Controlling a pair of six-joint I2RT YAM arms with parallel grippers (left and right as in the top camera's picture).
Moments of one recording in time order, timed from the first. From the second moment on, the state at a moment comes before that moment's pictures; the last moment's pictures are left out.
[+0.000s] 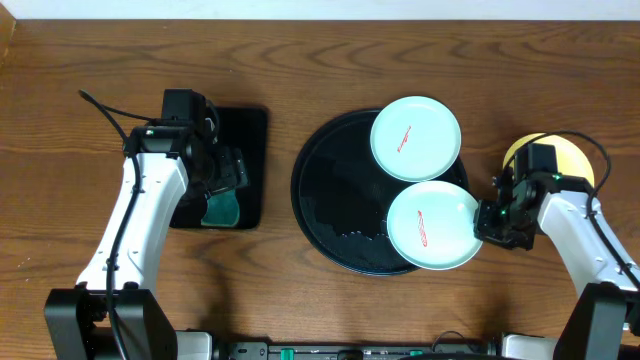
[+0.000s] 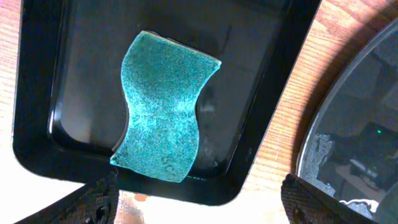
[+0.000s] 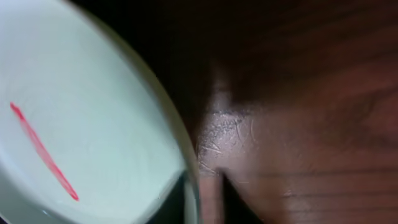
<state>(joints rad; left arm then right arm) -0.01 1.54 1.18 -1.02 0.10 -0.30 -0.10 1.50 0.84 -0.90 -0.16 0.21</state>
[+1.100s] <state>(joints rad) -0.02 1.54 1.18 -1.02 0.10 -0.30 0.35 1.57 0.90 -0.59 -0.18 0.44</state>
